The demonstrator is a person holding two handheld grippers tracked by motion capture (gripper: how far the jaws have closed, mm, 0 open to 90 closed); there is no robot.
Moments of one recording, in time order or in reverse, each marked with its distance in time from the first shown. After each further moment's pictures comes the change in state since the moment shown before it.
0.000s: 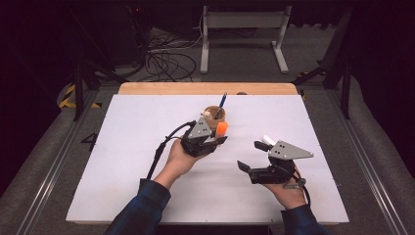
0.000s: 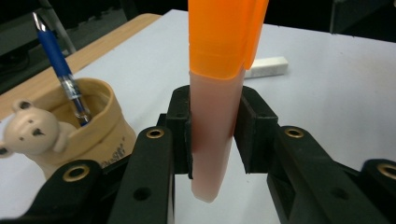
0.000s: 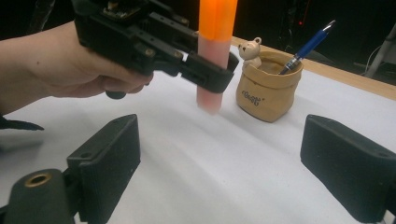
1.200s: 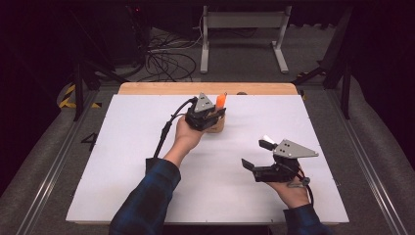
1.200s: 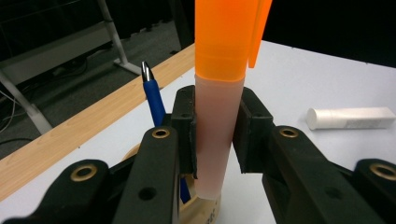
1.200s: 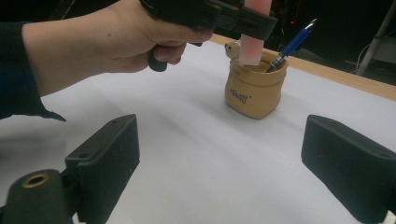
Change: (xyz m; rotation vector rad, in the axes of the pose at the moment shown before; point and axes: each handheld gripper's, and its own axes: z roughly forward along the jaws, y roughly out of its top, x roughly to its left) left arm 0.052 0.025 0.035 -0.043 0.183 -0.051; right arm -0.009 -0.002 -0.006 -0.004 -0.024 0.018
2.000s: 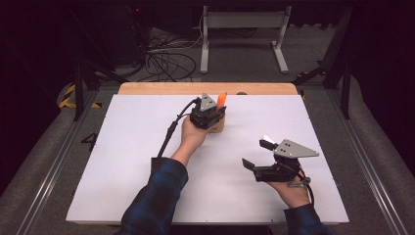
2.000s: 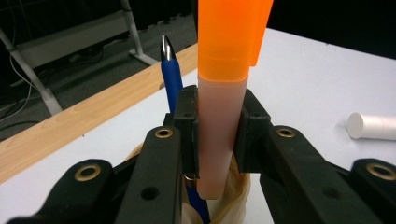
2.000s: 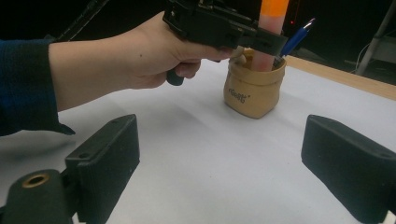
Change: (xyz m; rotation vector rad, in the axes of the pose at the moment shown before) left arm 0.003 -0.014 0.029 0.026 0.056 -0.049; right arm -0.001 0.000 -0.001 0.000 0.001 0.000
